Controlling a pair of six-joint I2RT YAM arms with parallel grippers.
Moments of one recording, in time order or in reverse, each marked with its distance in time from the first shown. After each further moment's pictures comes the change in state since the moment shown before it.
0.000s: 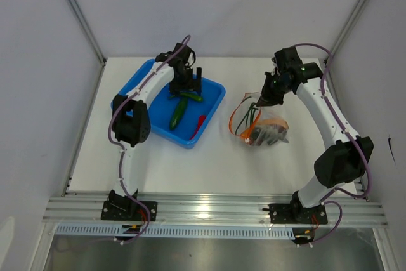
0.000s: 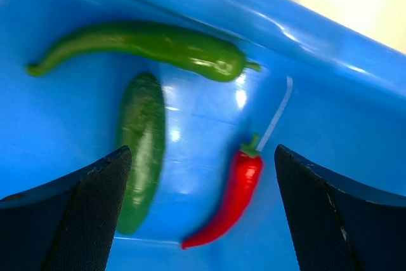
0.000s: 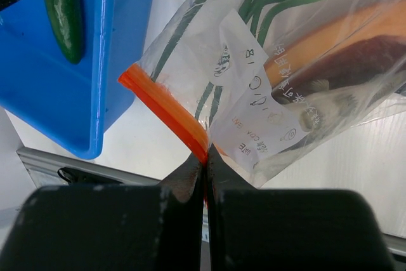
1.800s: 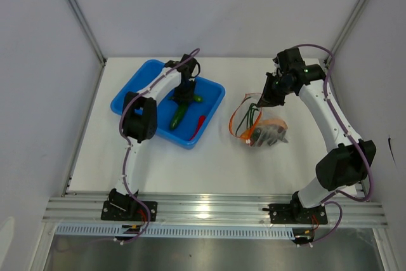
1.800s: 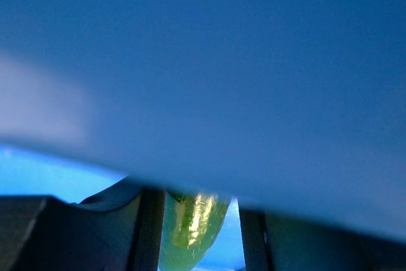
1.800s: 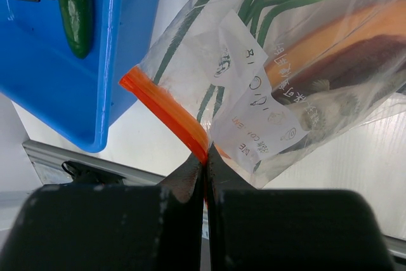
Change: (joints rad) left arm -0.015 0.140 0.006 -0.031 -0.166 0.140; right arm -0.012 -0.032 -0.025 0.010 -0.034 -0.012
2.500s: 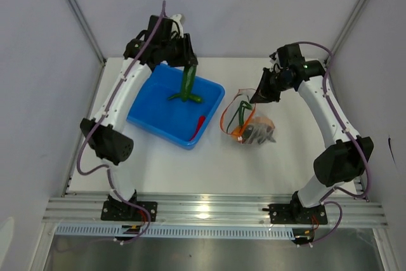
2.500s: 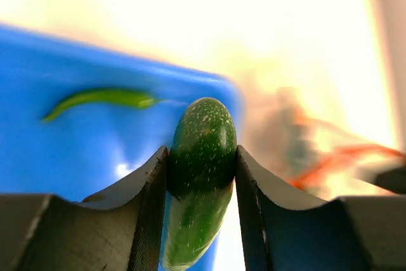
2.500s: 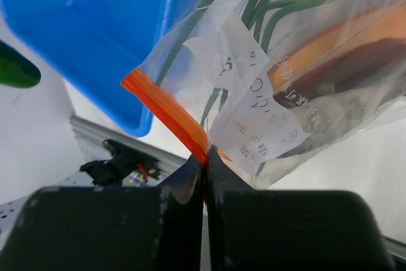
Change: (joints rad) left arm -0.002 -0.431 0.120 0.036 0.227 -0.131; right arm -0.002 0.036 0.066 -0.002 -0.125 0.035
